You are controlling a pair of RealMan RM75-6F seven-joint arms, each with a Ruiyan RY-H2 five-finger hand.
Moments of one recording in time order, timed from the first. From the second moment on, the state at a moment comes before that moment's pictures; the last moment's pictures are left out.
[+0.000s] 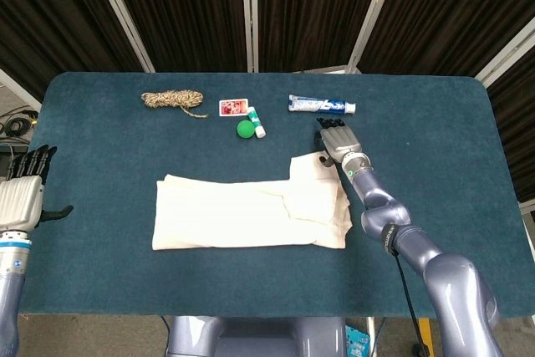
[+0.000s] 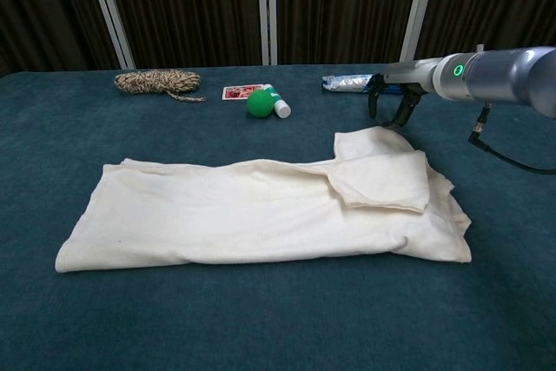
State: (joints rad) left arm -0.33 -1.17 -0.15 -1.62 1.11 1.27 0.20; right arm 1.08 -1.80 0.25 -0.55 -1.16 0.36 0.13
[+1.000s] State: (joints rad) left arm -0.33 -1.18 -0.15 -1.60 1.12 1.25 0.20; right arm 1.07 -1.88 0.13 -0.41 -1.40 0.42 0.42
